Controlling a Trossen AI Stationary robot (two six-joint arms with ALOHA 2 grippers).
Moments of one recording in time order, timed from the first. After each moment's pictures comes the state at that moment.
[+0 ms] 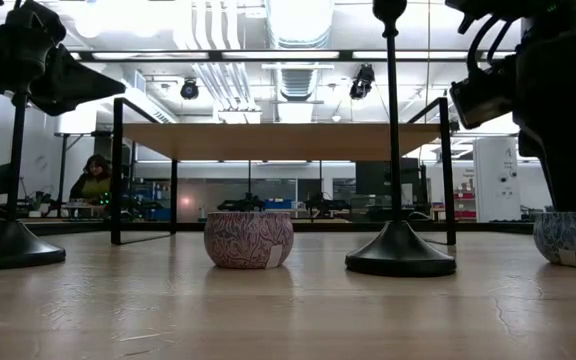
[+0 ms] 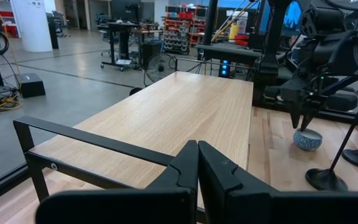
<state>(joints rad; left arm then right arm) -0.15 0.02 0.18 -0.25 -0.50 -0.11 0.38 1.51 0.87 -0.74 -0.05 1.03</state>
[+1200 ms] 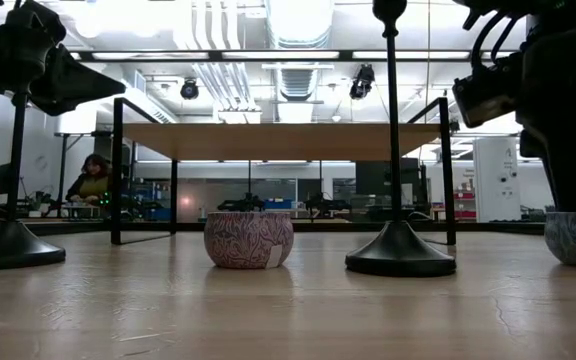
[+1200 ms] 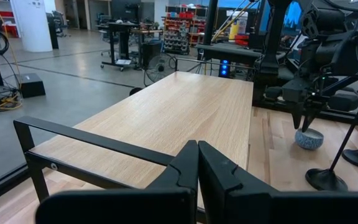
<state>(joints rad) -0.15 0.02 0.18 -0.25 -0.50 -0.11 0.40 1.51 0.86 -0.73 -0.05 1.03</state>
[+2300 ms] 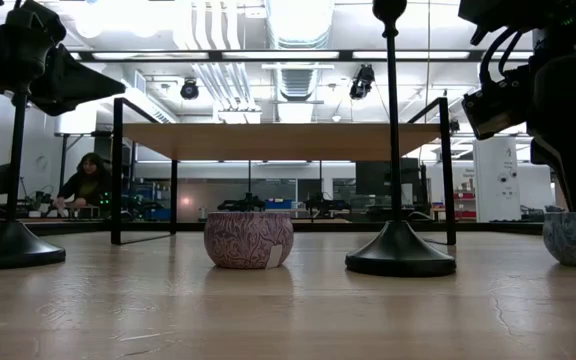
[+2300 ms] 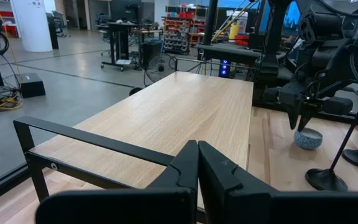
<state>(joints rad) -0.15 0.02 0.18 -0.25 -0.50 -0.11 0.40 1.51 0.82 -0.74 -0.05 1.05</state>
